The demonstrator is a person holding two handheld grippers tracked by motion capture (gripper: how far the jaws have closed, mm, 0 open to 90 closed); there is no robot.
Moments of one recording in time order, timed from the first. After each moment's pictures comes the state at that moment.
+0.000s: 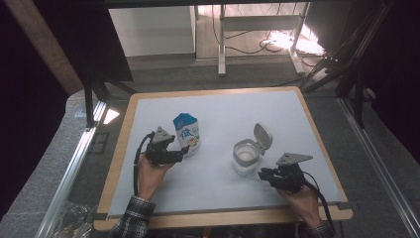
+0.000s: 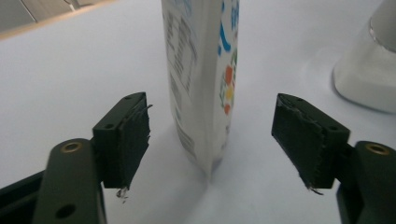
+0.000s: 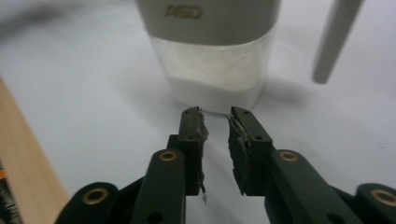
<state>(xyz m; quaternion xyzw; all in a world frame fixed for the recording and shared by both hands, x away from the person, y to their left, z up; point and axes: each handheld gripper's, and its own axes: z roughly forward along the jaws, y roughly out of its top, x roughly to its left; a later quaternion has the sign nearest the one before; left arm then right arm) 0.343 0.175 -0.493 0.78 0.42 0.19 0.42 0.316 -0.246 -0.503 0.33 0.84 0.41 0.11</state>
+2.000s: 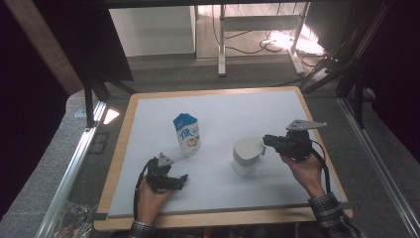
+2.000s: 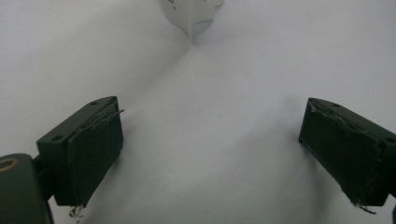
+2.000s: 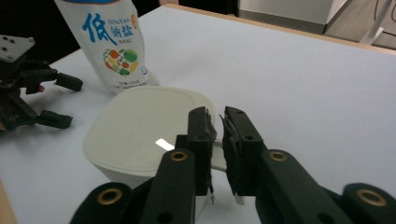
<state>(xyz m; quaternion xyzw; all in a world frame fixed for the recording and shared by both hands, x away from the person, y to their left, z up) 0.303 0.170 -0.552 0.80 0.46 0.17 0.34 0.367 -0.249 -0.428 0.34 0.80 0.47 0.14</state>
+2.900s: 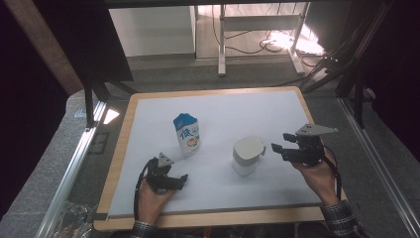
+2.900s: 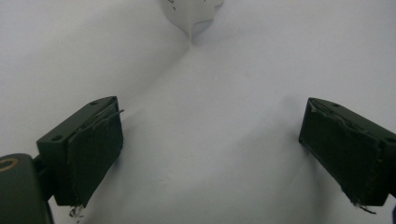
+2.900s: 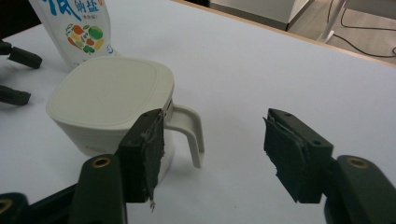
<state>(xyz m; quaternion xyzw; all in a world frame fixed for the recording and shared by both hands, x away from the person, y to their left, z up) 0.303 0.170 -0.552 0.80 0.46 0.17 0.34 0.350 -0.271 -0.423 0.35 0.81 0.43 0.20</state>
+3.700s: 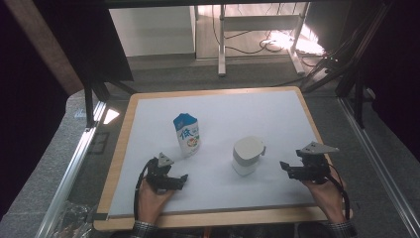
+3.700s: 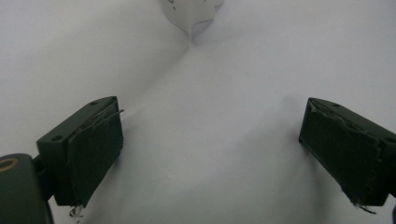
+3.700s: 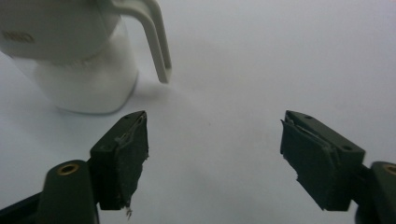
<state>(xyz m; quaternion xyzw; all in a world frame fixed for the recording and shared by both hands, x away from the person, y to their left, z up) 0.303 0.170 -0.552 0.80 0.46 0.17 0.34 0.329 -0.298 -0.475 0.40 0.81 0.36 0.22</state>
